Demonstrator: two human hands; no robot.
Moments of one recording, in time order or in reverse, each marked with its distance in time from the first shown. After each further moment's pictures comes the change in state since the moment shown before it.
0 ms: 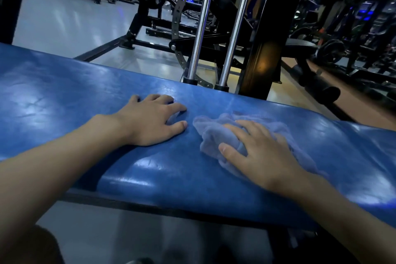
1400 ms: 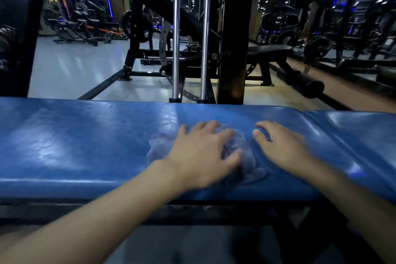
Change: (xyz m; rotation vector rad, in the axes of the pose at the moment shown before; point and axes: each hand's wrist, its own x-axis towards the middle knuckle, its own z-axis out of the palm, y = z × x) left_hand -0.053 0.162 -0.016 -0.027 0.196 0.203; right_hand -0.044 0.077 -0.028 0.237 0.195 0.308
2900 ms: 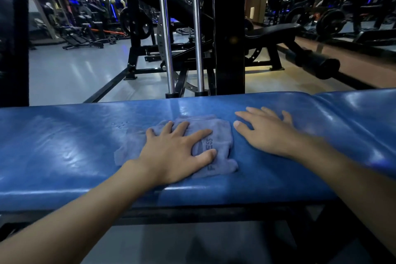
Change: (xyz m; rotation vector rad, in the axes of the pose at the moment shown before) left_hand 0.017 -0.044 0.030 0.165 -0.208 -0.199; right_hand 0.040 0.004 0.021 -0.140 -0.210 -0.118
